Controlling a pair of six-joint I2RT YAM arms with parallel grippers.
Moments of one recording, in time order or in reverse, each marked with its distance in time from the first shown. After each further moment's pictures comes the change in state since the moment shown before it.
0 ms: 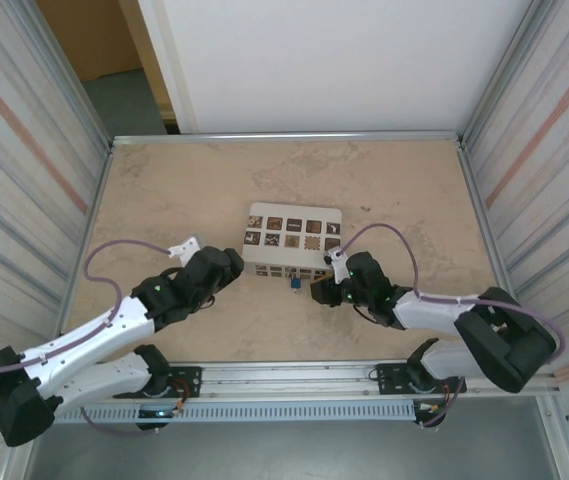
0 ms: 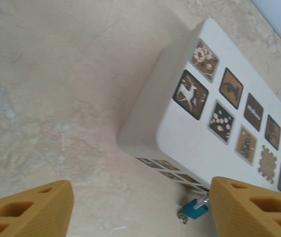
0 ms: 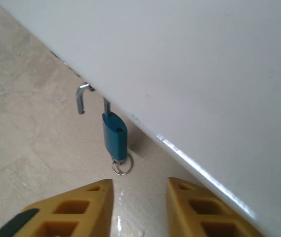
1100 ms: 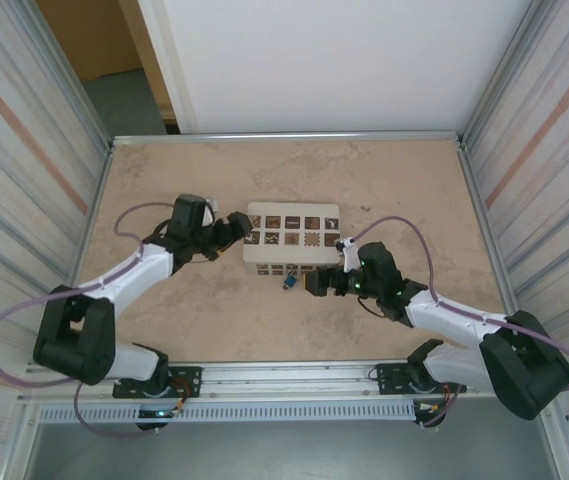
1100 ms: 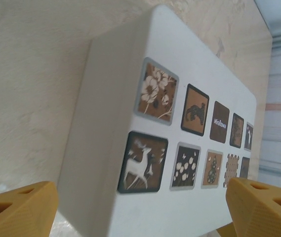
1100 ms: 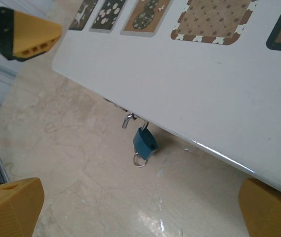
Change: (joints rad) left arm 0.465 0.472 0.154 0.367 0.765 0.379; right arm -0.074 -0.135 0.056 -0.130 -0.114 0.177
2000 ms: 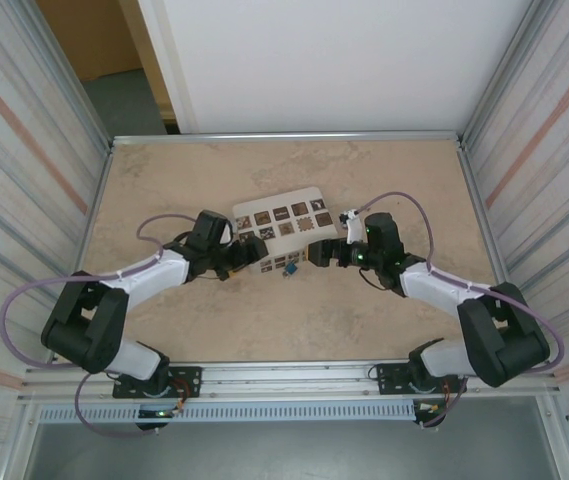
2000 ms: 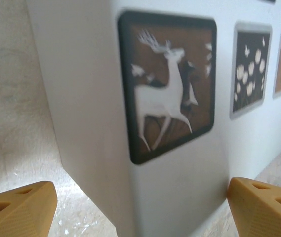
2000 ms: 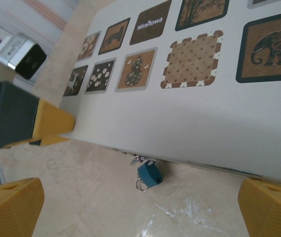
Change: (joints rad) left arm -0.132 0.047 -0.084 -0.001 -0.011 0.013; right arm -0.185 0.208 0.187 0.034 -0.173 -0.088
